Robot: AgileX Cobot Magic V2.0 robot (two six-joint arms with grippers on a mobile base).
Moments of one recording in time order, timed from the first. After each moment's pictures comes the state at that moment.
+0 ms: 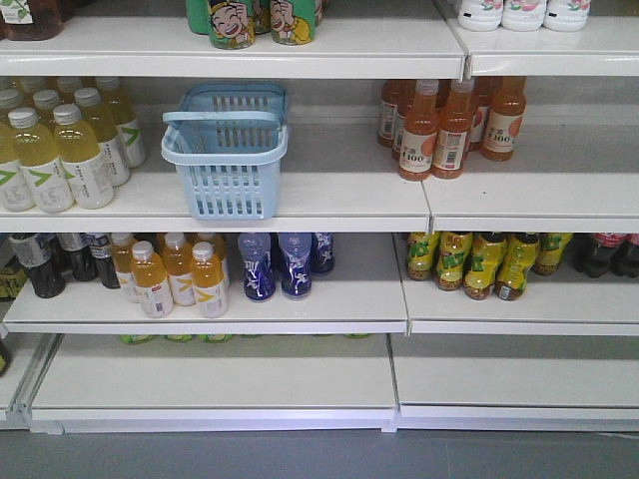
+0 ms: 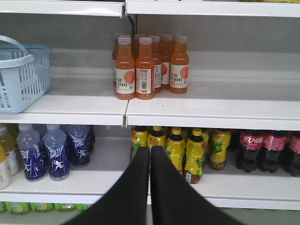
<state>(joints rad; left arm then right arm) 0.05 -0.01 0.04 0.11 0.17 -0.15 -0.02 -0.01 0.03 0.00 0.15 -0.05</state>
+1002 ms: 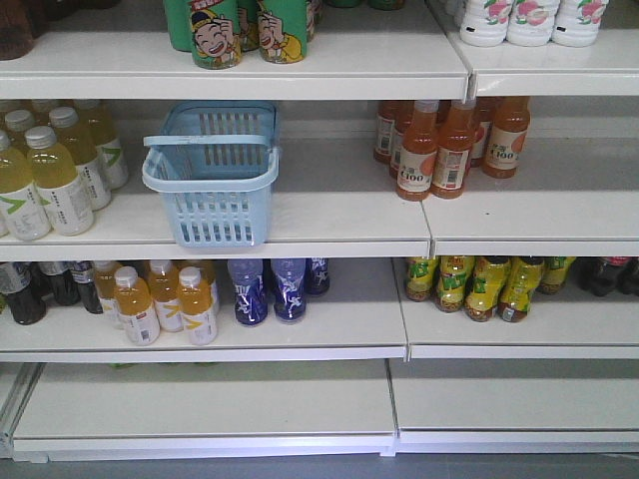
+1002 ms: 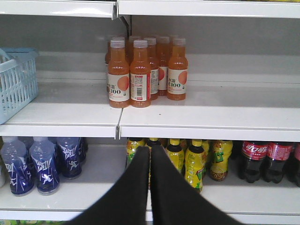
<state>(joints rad) 0.05 -0.01 0.04 0.11 0.17 -0.15 -0.02 -0.01 0.03 0.00 0.15 -0.05</state>
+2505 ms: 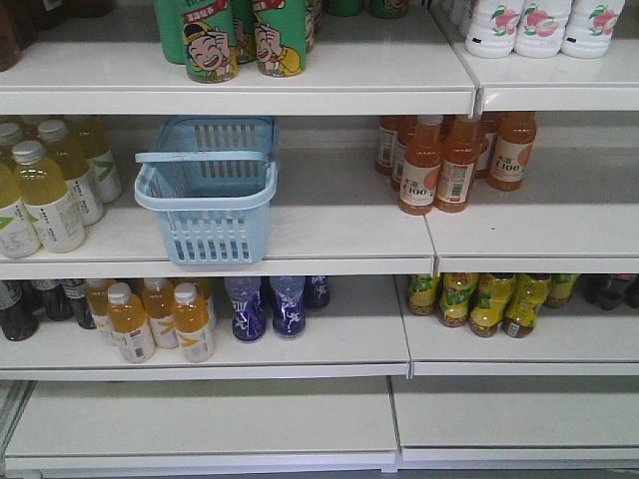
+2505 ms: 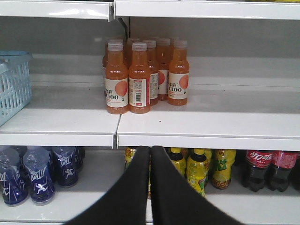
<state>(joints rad) 0.05 -0.01 0.04 0.11 0.17 -0.15 -0.02 -0.01 0.03 0.00 0.15 -0.05</state>
